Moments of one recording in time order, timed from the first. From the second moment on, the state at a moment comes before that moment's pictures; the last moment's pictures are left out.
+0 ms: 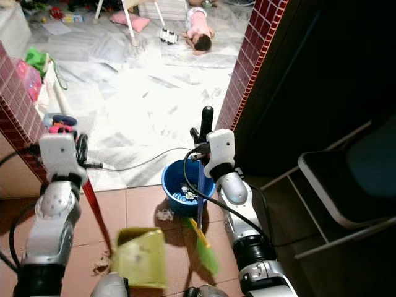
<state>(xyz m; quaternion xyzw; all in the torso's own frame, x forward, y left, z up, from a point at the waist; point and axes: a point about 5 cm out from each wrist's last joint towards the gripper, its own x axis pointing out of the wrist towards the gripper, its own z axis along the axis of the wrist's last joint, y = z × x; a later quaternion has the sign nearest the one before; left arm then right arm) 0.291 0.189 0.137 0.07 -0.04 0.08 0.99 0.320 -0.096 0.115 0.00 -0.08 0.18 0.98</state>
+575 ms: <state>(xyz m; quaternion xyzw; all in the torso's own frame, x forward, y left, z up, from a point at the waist) 0.298 0.190 0.187 0.06 -0.11 0.09 0.99 0.320 -0.097 0.116 -0.01 -0.08 0.18 0.98</state>
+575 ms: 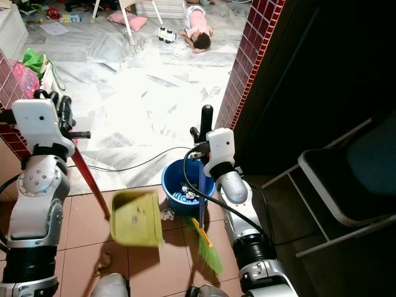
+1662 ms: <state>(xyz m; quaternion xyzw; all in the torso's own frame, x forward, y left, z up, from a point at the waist) 0.306 0.174 0.194 0.07 -0.10 0.05 0.99 0.318 -0.100 0.109 -0.03 -0.08 0.19 0.98</state>
